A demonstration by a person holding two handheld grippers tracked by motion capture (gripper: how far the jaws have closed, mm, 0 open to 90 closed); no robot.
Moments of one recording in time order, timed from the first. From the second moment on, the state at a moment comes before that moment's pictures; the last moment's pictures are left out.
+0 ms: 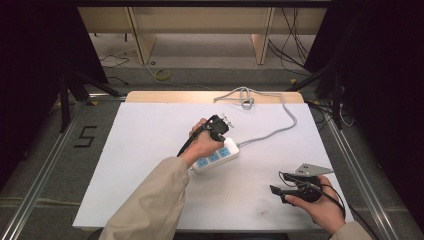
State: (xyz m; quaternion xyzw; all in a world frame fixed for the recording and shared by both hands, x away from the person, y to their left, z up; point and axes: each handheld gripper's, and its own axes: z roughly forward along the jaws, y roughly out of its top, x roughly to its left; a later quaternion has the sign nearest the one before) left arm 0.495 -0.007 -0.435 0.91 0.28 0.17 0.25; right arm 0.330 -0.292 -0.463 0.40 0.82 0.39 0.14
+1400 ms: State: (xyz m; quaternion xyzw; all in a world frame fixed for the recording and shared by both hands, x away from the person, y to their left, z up) left arm 0.498 -0.011 -0.439 0.92 0.28 0.15 0.23; right arm 0.330 -0.291 -0.464 0.40 0.82 0.38 0.14
